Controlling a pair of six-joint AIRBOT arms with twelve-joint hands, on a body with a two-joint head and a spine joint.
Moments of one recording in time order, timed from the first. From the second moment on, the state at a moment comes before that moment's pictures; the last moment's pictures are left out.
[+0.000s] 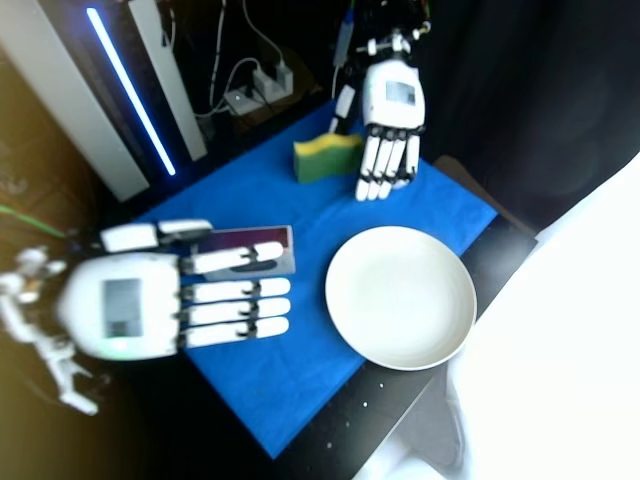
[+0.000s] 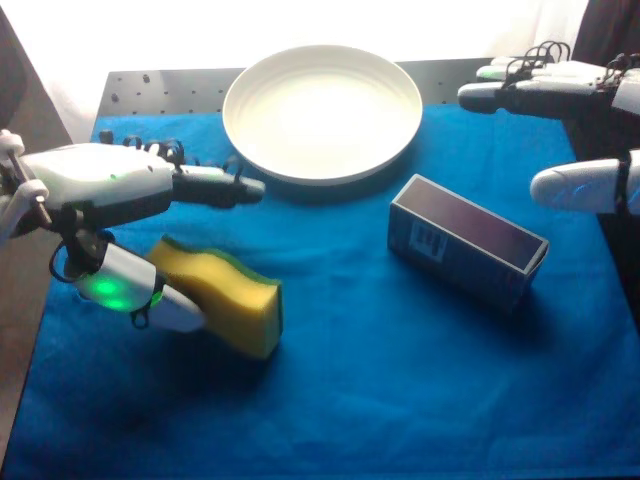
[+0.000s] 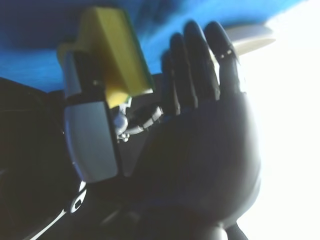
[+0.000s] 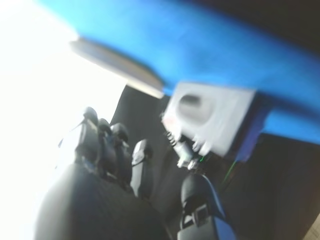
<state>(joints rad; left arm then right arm) 0.70 -0.94 1.17 0.55 -0.40 0.47 -0.88 -1.09 1.54 -0.47 1.03 0.06</state>
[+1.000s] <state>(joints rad) 0.73 -0.77 1.04 0.29 -0.61 0.67 -0.88 -1.09 1.41 -0.46 1.12 0.05</state>
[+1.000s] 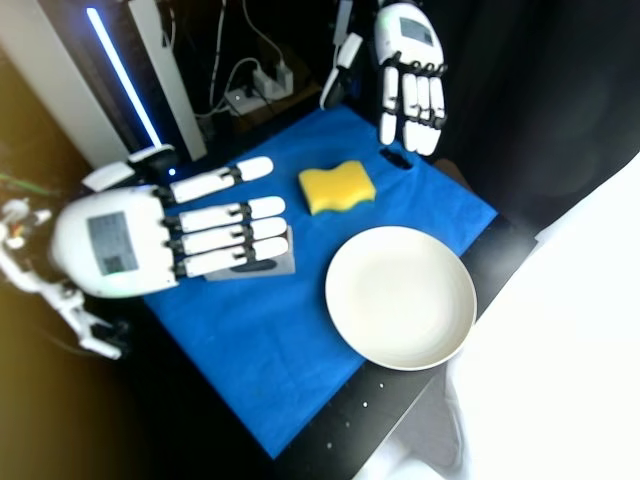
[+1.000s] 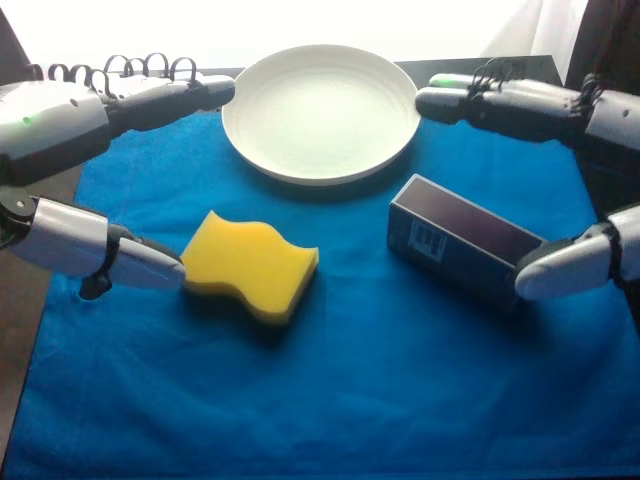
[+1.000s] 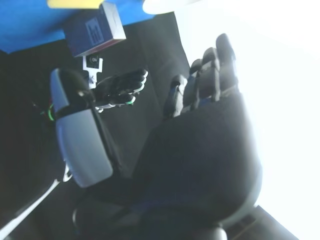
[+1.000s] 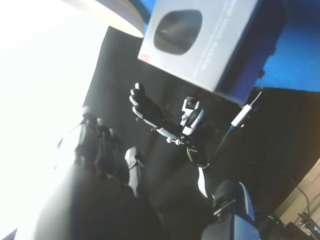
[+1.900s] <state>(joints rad) 0.79 -0.77 1.03 0.22 -0.64 0.67 -0.93 -1.17 1.50 -0.42 0.97 0.04</state>
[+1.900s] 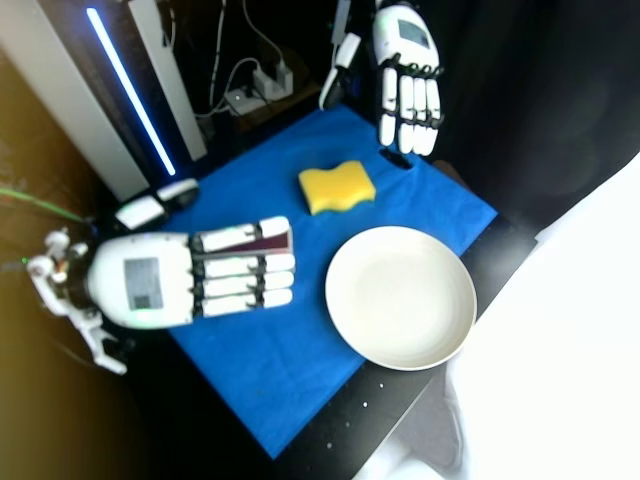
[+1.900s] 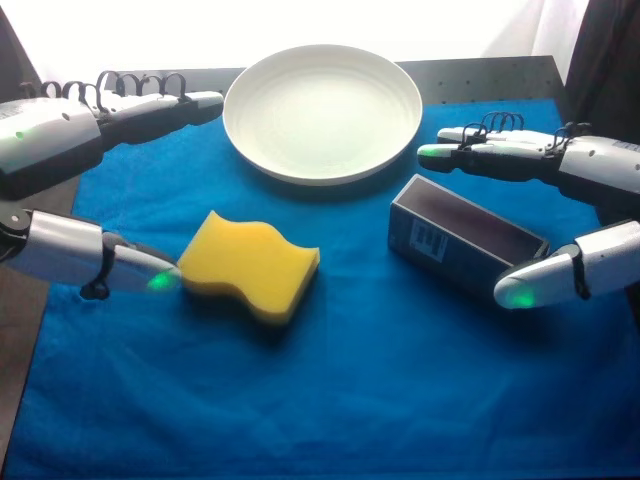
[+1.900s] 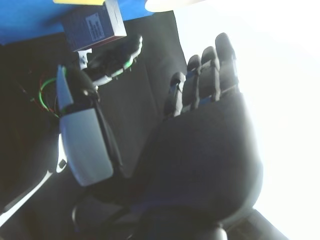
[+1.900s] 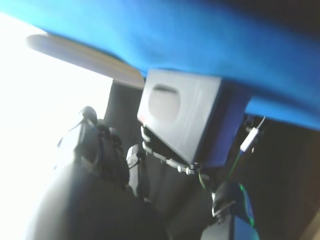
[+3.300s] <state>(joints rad) 0.85 -0.78 1.04 0.15 -0.70 0.67 -0.93 -1.19 1.51 -0.41 1.00 0.05</state>
